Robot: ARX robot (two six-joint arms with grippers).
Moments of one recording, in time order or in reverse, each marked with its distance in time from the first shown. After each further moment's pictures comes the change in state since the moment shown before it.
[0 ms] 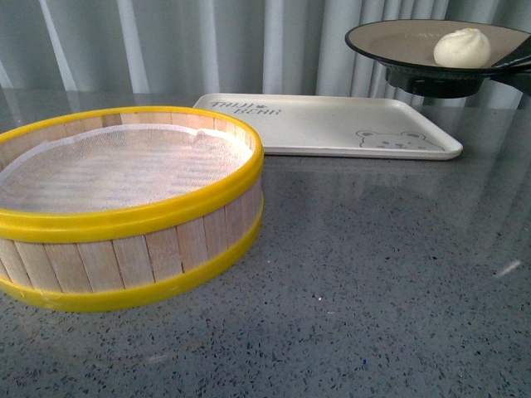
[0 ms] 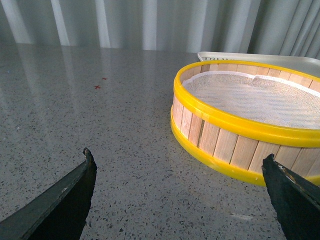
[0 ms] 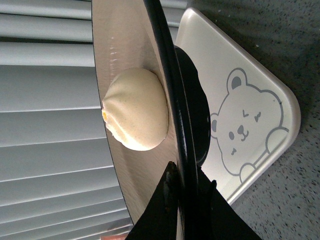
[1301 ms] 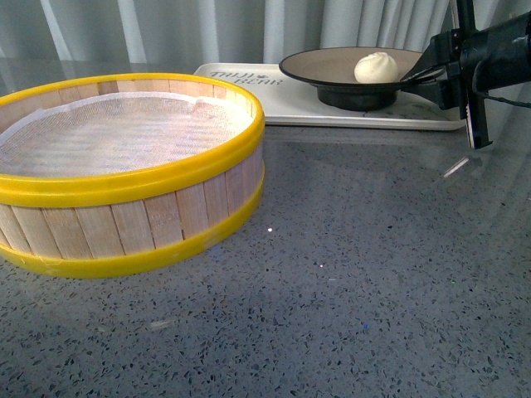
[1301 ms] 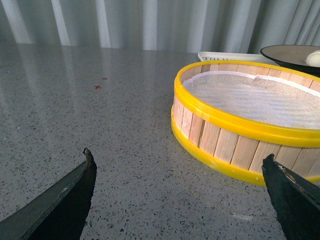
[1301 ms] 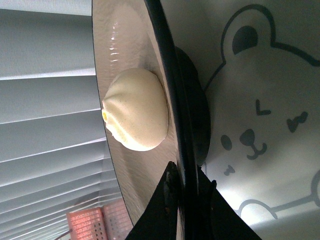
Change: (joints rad) left arm 0.000 0.000 0.000 0.000 0.000 0.000; right arm 0.085 0.344 0.370 -0.200 -0.068 -0.079
